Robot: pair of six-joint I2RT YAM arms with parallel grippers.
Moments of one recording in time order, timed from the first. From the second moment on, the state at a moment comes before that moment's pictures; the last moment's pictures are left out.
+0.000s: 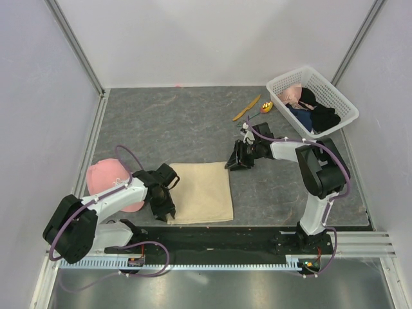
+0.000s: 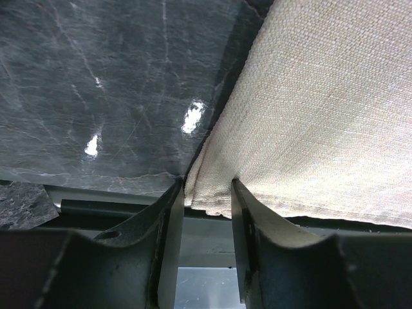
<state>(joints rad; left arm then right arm) -0.62 1.22 0.56 -0.83 0.06 -1.00 0.36 1.86 0.99 -0.13 -0.65 0.55</state>
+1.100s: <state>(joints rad) -0.66 1.28 0.64 -0.69 0.14 -1.00 0.26 1.89 1.17 -0.41 -0.50 0.40</state>
